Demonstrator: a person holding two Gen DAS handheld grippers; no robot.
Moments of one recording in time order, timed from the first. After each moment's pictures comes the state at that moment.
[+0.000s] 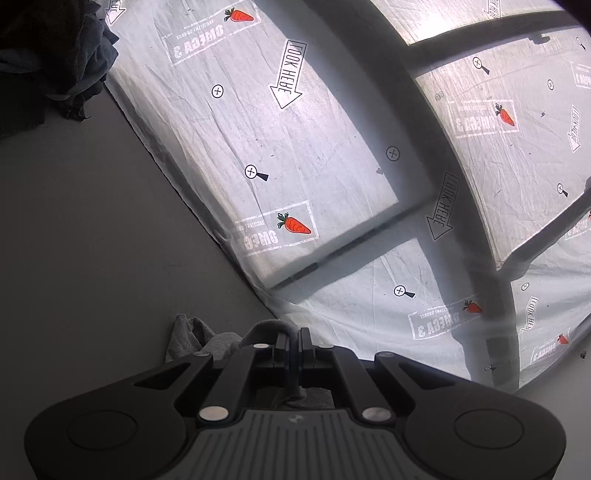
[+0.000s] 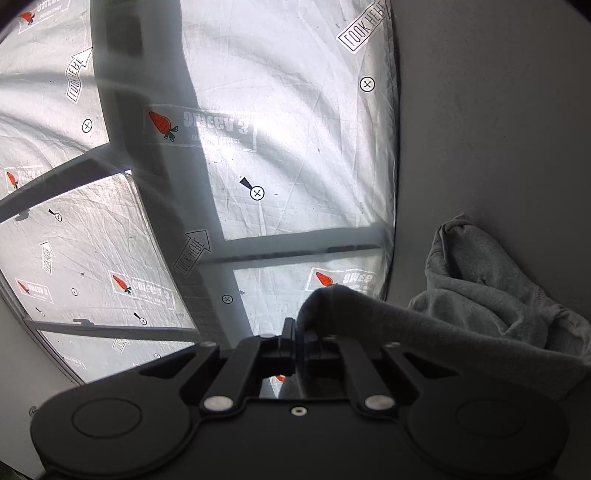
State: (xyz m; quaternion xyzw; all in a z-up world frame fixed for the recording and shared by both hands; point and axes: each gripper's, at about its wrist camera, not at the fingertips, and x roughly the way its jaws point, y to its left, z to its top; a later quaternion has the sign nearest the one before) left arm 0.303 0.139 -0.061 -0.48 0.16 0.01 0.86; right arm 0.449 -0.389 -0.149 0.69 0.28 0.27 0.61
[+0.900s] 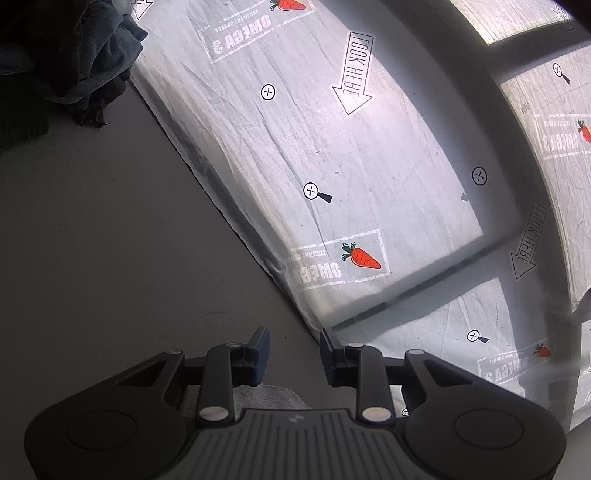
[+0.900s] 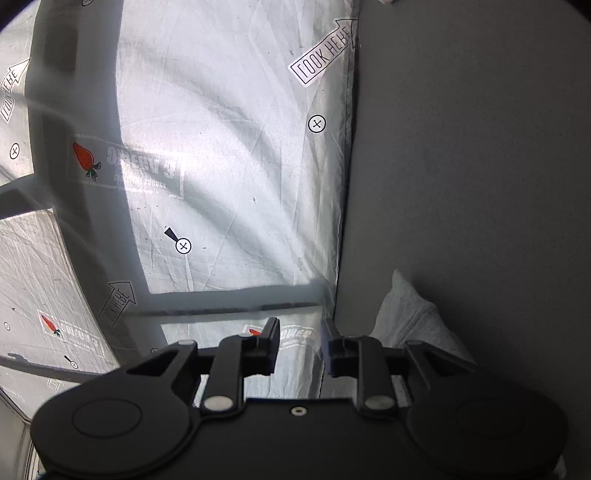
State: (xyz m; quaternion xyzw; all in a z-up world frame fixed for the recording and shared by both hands) left arm 0.380 0.174 -0.075 -0.44 0.22 0.10 0.86; right arm 0.515 -0.387 -0.171 0.65 0.33 0.17 0.67
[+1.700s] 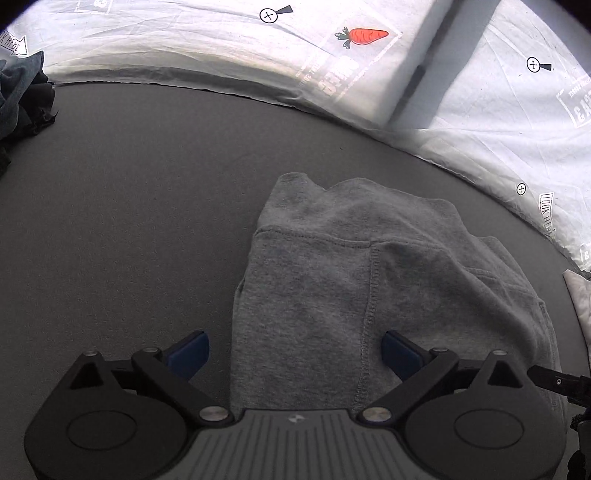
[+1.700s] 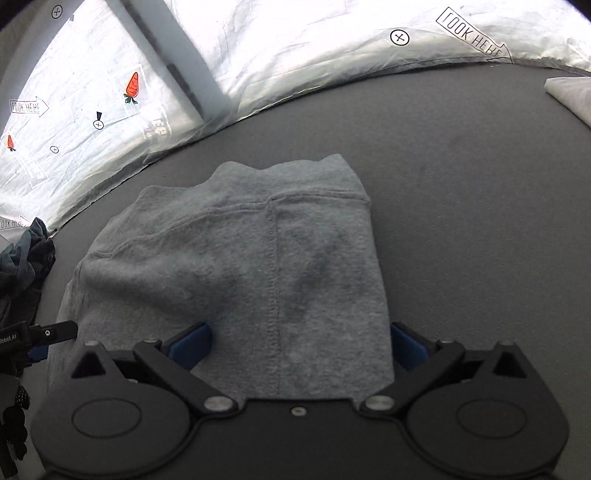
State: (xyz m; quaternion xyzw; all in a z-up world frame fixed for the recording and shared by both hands) left arm 0.409 0.084 -0.141 -0.19 0.45 0.08 0.87; right arm 0.501 -0.271 -0.169 0.11 0.48 0.19 0.85
